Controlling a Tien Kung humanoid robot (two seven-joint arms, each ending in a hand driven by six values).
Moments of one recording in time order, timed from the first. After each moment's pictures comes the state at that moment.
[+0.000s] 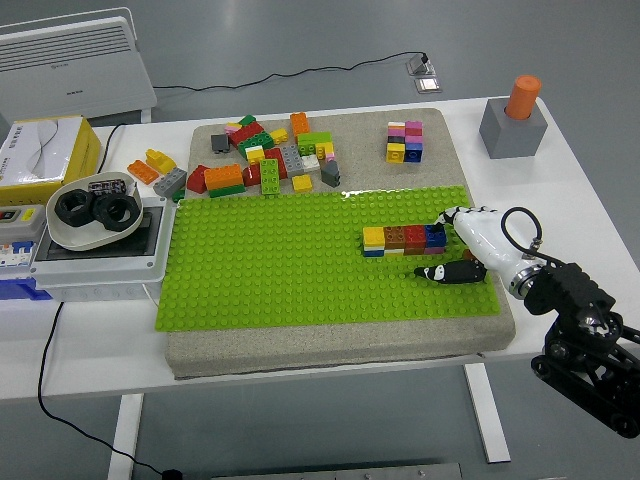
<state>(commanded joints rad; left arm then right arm) -0.05 0.05 -1.47 -0.18 1.78 0.17 0.17 0.42 -0.38 0.70 1.27 -2.04 -0.18 -0.22</state>
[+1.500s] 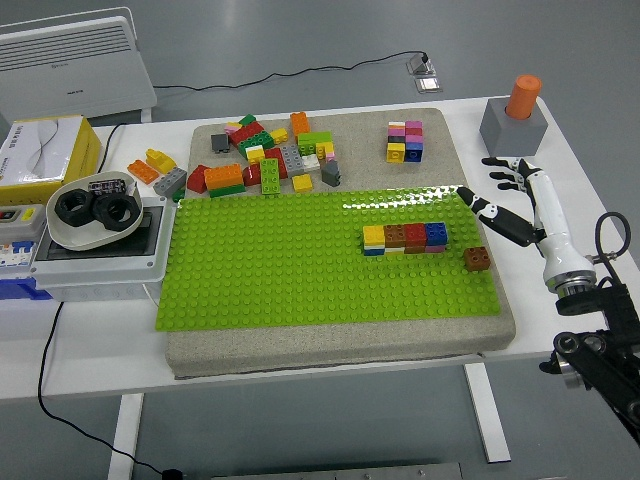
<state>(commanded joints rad) -0.05 0.04 -1.44 -0.18 1.74 0.18 0.15 0.19 -0.26 1.06 1.33 -1.34 -0.49 0.29</state>
